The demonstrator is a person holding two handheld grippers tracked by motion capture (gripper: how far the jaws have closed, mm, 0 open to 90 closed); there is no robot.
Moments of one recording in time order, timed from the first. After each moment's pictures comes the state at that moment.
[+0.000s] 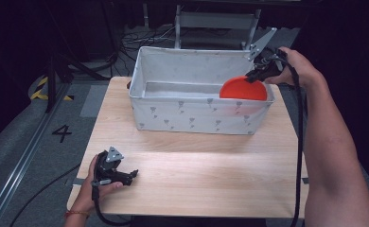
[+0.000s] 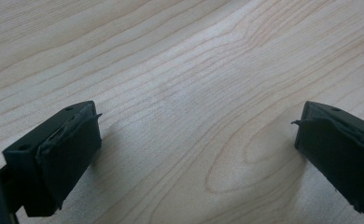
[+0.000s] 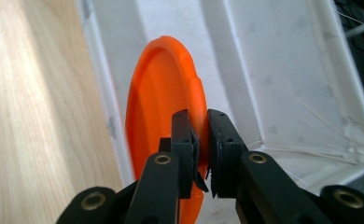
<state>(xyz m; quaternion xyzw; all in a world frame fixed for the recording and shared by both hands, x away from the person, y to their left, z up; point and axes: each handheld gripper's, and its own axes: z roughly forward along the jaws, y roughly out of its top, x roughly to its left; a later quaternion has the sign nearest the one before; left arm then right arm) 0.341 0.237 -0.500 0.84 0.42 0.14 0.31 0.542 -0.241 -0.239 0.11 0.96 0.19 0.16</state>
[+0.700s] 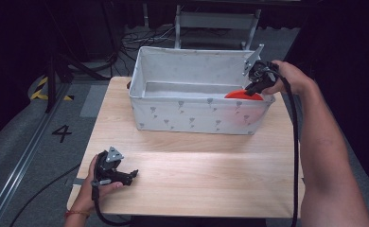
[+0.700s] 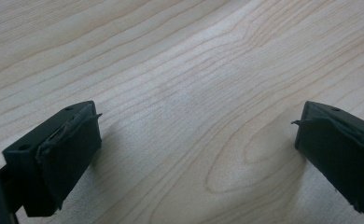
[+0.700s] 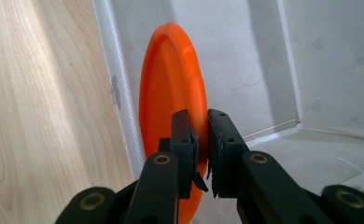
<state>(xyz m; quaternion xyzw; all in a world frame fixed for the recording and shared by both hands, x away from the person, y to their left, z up) 0.341 0.237 -0.499 0.84 0.42 0.14 0.31 0.552 -0.242 -0.283 0.11 0.98 0.12 0.11</state>
